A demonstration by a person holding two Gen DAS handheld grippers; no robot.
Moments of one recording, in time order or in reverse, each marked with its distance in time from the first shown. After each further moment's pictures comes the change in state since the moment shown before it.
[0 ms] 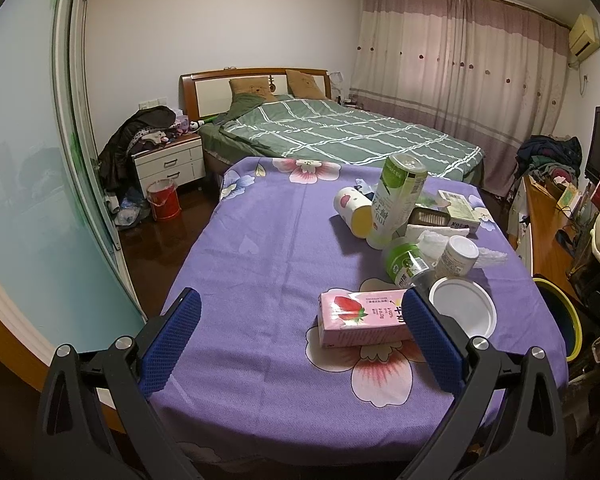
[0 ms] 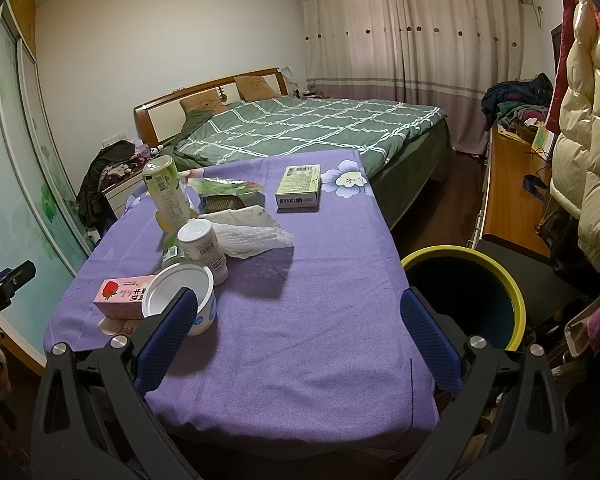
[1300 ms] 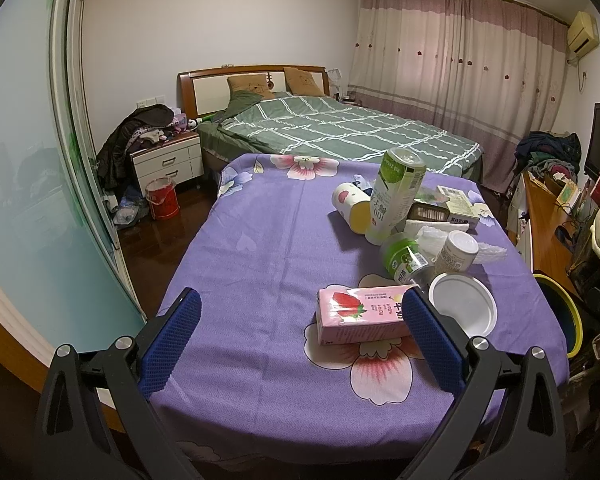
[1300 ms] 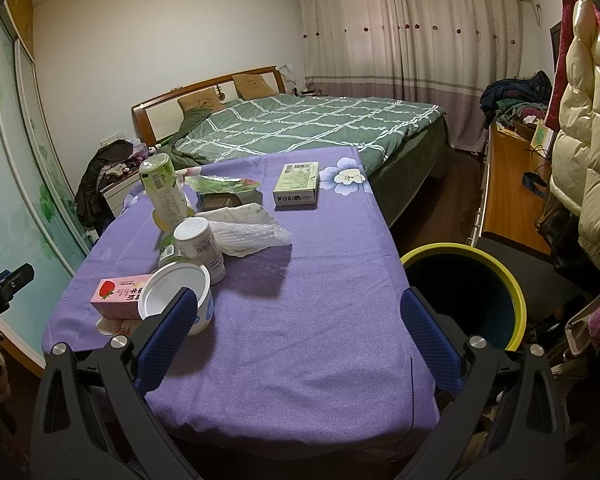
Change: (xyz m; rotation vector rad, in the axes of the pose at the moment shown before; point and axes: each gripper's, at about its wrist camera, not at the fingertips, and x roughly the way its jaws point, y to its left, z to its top) left arm 0.001 -0.002 -0.003 0.004 0.008 -0.002; right arm 0.004 -0.004 -0.003 0.009 0.007 0.000
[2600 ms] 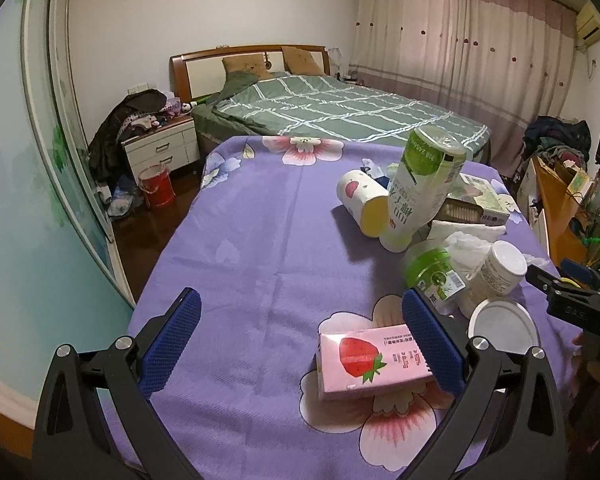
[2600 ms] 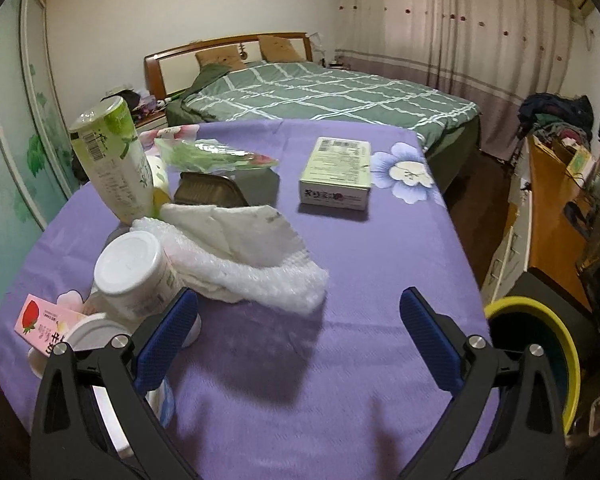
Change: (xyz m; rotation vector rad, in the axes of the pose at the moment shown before) left arm 0.105 -0.009 0.028 0.017 0.094 0.007; right arm 0.176 0.036 0.045 -0.148 0.121 0.027
